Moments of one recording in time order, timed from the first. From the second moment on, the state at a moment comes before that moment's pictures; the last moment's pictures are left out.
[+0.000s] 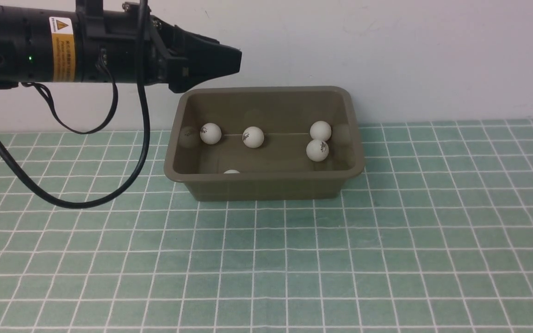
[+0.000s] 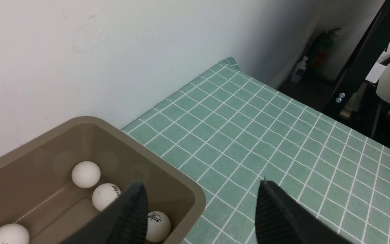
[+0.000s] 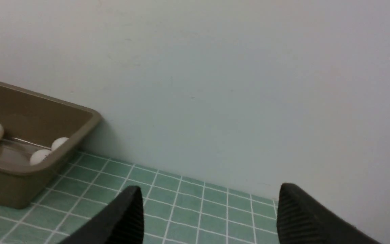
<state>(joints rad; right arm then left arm) 0.03 0.31 -0.22 0.12 0.09 -0.40 -0.07 1.58 -1.29 1.79 -0.99 -1.81</state>
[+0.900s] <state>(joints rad) -0.03 0.10 -0.01 0.29 0.34 -0.39 -0.07 1.58 -1.29 1.79 -0.97 -1.81</state>
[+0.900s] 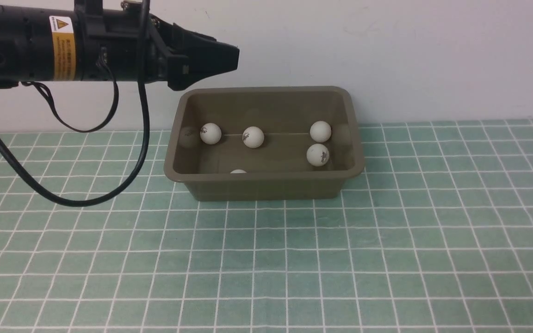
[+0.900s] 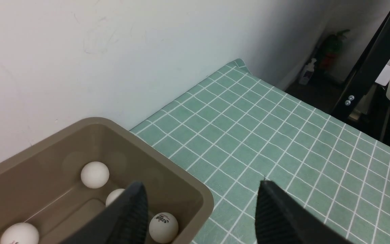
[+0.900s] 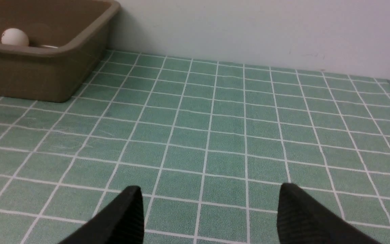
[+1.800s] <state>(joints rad) -0.03 -0.01 0.02 0.29 0.39 -0.39 -0.07 1.58 -1.29 1.79 -1.02 -1.81</state>
